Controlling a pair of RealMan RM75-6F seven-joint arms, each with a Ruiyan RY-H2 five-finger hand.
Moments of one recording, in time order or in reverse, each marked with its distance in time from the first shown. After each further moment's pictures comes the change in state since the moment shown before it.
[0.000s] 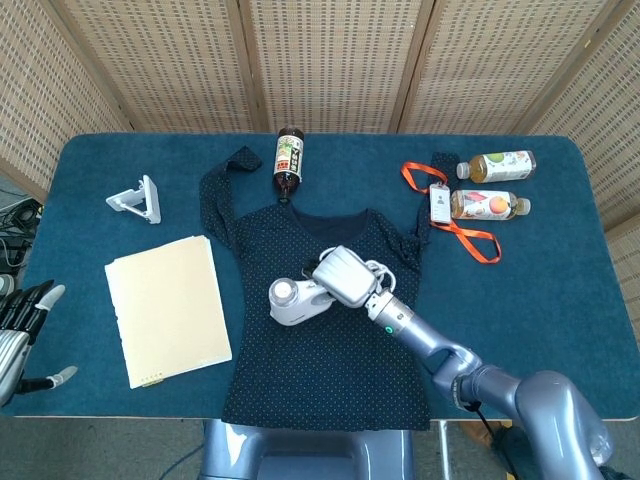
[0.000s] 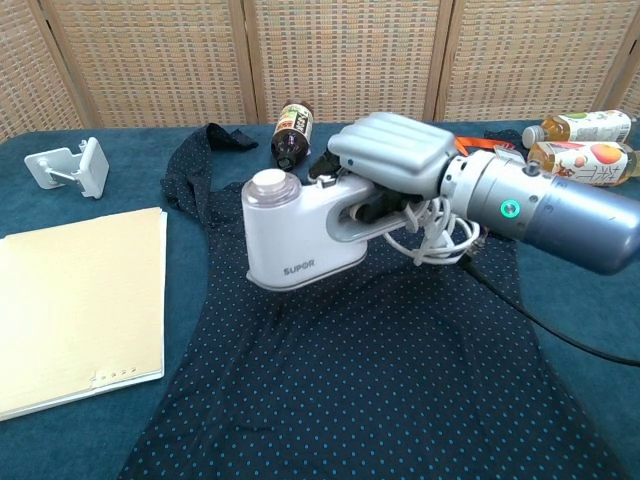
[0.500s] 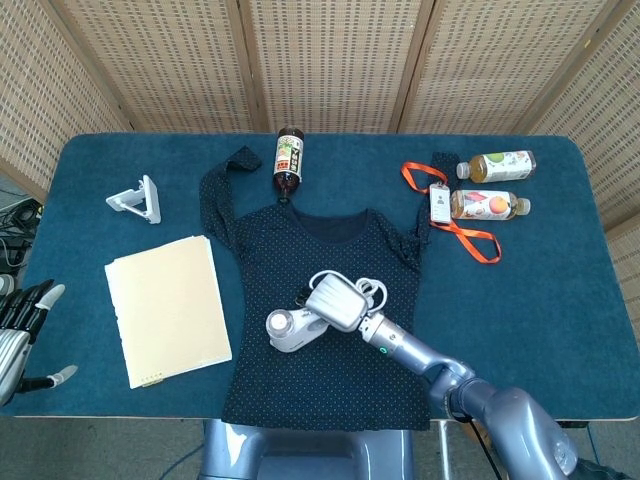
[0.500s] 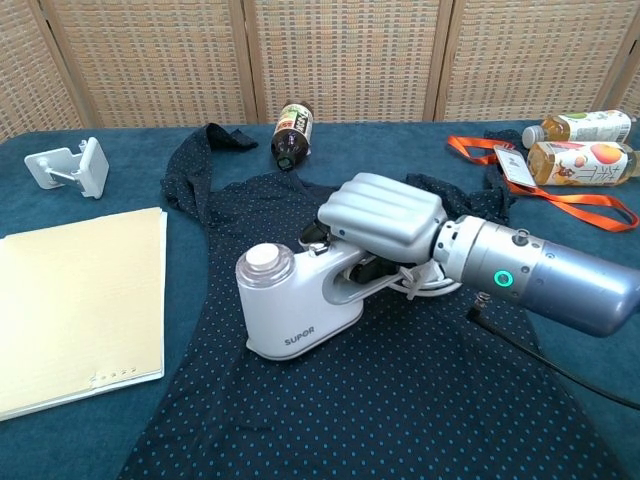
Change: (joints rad) left arm 0.000 -0.007 -0.002 -0.006 -0.006 0.003 0.021; right arm -0.047 -0.162 -0.106 0.250 -0.077 0.090 0.089
